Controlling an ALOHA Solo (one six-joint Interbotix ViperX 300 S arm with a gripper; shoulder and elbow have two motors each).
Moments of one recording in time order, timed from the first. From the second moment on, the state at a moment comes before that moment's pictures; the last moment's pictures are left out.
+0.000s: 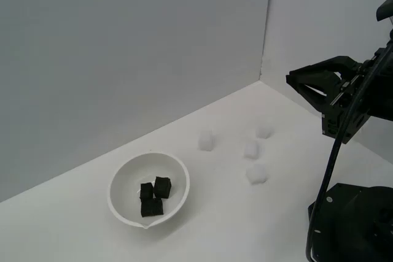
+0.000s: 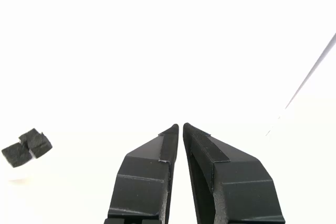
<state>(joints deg) -1.0 171.1 171.1 159.7 159.8 -14.2 27.7 19.0</state>
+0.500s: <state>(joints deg) -0.1 184.4 184.4 160.6 160.7 -14.2 29.6 19.0</state>
